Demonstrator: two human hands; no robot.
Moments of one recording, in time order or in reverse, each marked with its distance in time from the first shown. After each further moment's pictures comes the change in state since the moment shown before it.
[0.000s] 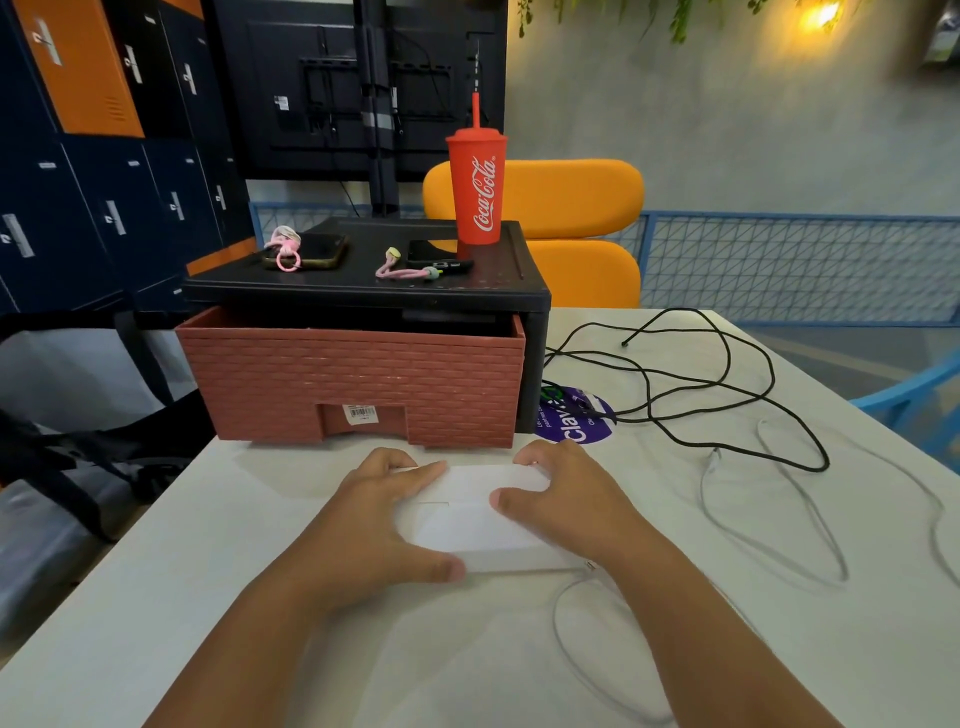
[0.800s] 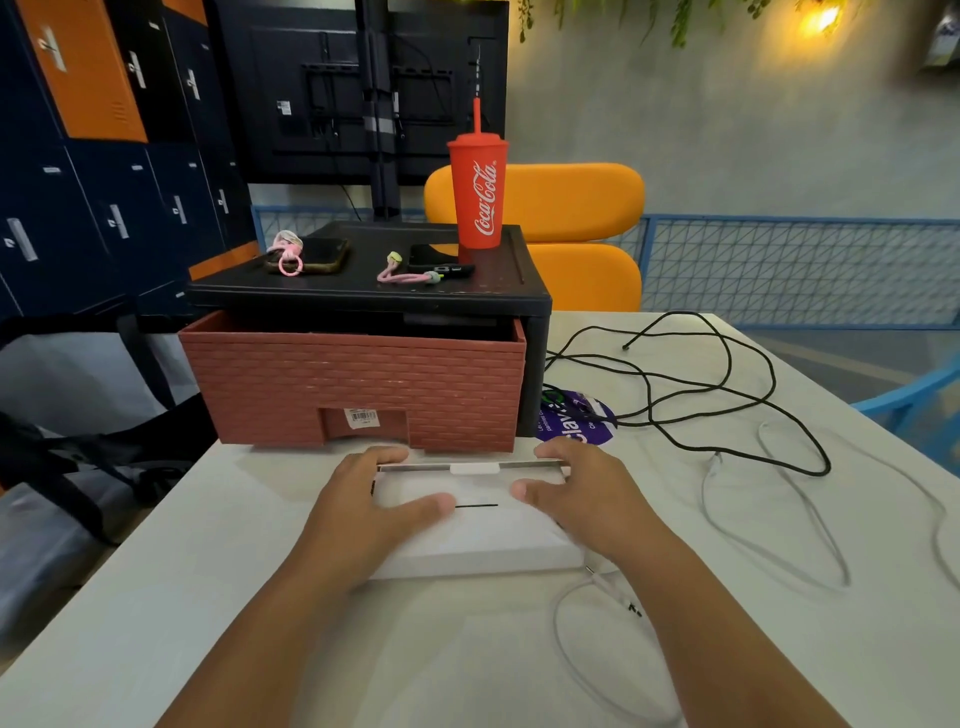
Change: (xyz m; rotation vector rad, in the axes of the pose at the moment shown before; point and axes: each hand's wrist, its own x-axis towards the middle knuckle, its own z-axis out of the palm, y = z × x) left_hand 0.004 0.003 0.005 -0.197 0.305 -0.168; right_hand -0.002 0.001 -0.010 0.188 0.034 0.103
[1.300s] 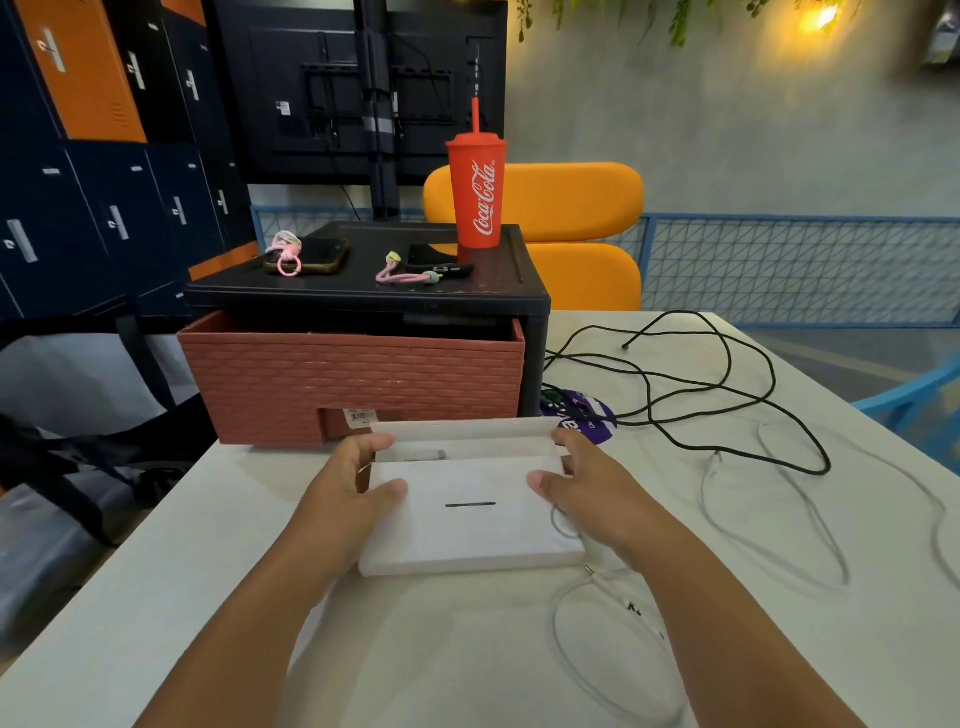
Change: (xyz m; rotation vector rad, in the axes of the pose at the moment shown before) left_hand 0.006 -0.002 -0.009 -0.266 -0.071 -0.091; right_hand 0.002 0.003 -0.007 0.139 -0.127 -0.007
